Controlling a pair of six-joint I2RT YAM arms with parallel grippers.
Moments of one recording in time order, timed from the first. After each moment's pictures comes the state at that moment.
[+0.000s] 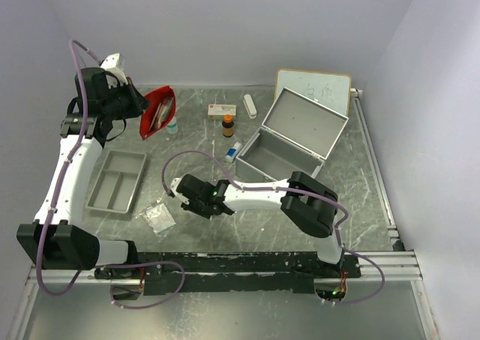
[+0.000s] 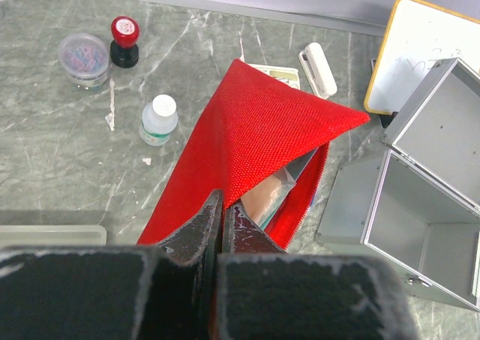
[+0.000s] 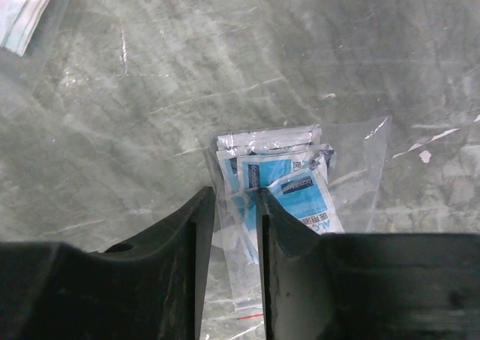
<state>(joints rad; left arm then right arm) -0.03 1.32 1.40 -0.51 0.27 -0.29 1.19 1.97 1.28 -0.35 0.13 -0.12</state>
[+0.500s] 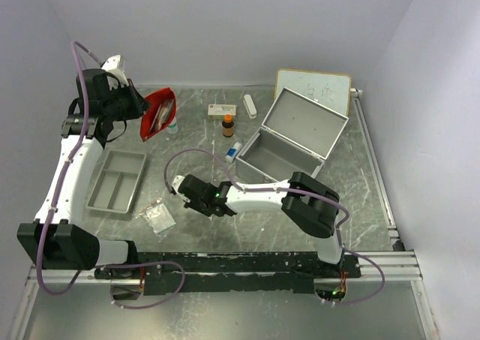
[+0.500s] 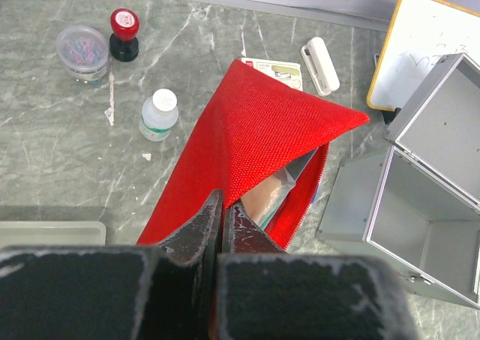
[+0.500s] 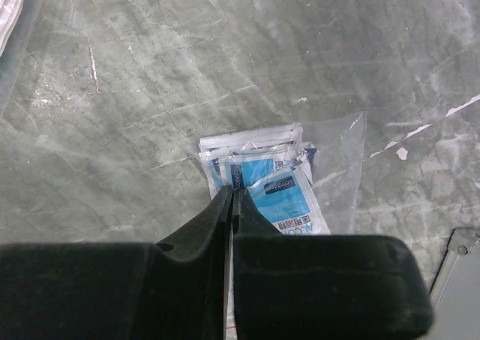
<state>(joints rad) -0.03 1.32 1.38 -0.51 0.27 -0.29 1.19 1.96 1.25 -0.28 0.21 -0.10</state>
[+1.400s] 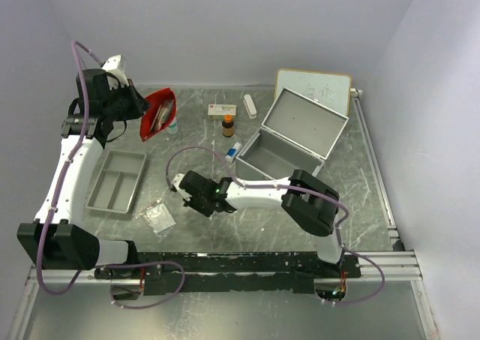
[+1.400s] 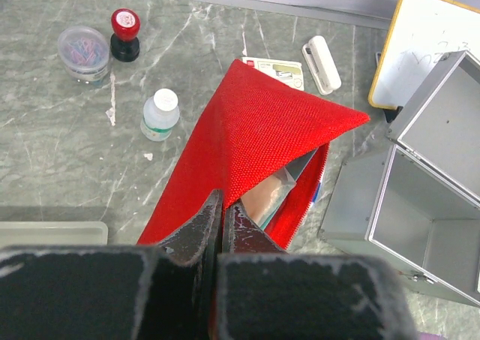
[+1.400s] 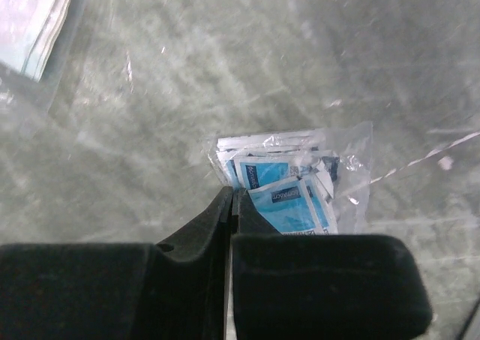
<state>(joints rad) -0.03 1.32 1.38 -0.51 0.27 -0.28 1.17 1.97 1.26 -0.29 0.11 -0.05</state>
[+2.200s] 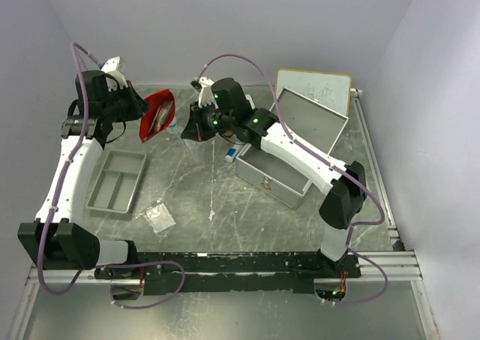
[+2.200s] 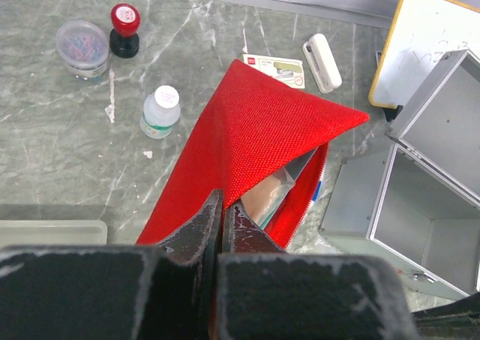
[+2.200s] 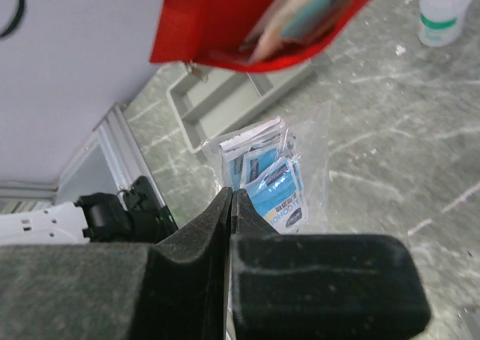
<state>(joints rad) -0.01 1.32 1.37 -0.50 0.29 -0.28 0.83 1.79 1.76 -0.43 -0.35 0.38</state>
